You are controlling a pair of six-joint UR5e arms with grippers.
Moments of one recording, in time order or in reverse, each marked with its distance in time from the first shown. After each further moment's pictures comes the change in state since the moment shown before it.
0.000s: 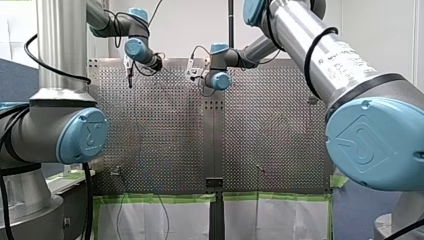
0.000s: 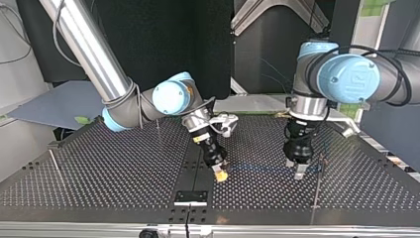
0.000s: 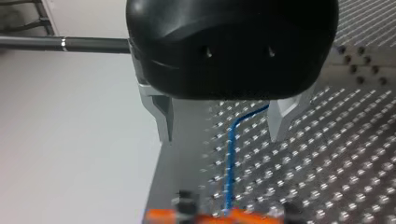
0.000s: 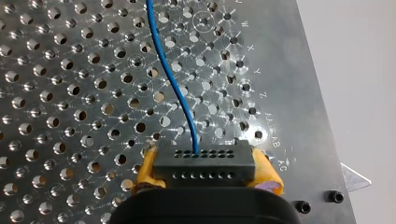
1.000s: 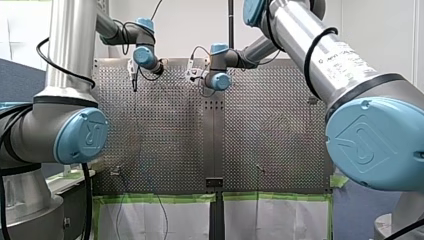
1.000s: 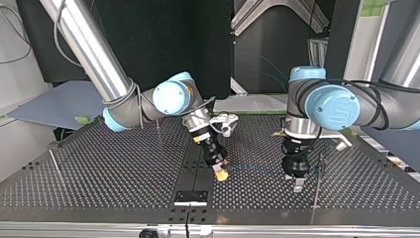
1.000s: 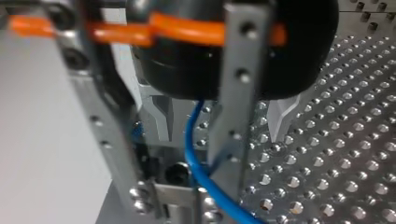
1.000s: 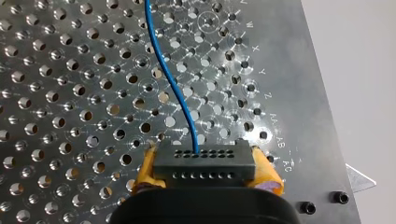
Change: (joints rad) left arm -0.007 -0.130 0.104 0.022 -0.069 -0.012; right arm 0.000 0.003 0.000 0.002 -0.004 0.000
